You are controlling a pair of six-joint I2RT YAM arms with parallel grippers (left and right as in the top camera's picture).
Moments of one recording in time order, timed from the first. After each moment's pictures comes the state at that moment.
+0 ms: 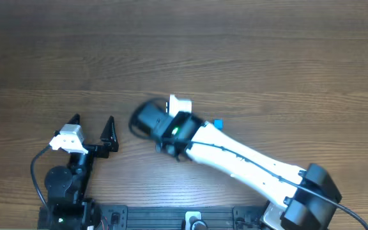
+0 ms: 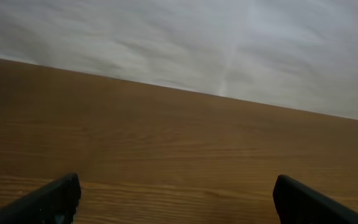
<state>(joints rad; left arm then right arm) 0.01 0.01 0.01 -0.06 0.14 -0.23 0.96 1.65 1.37 -1.09 0.19 0.98</state>
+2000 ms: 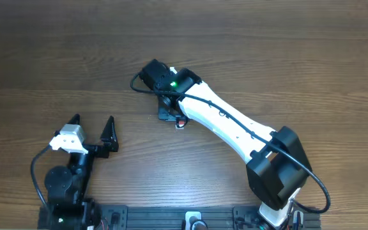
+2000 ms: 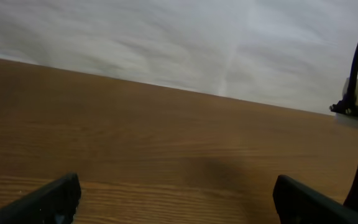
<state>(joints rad) 0.01 0.01 0.01 -0.06 0.14 -0.23 0.77 1.91 1.57 -1.10 0.10 0.76</state>
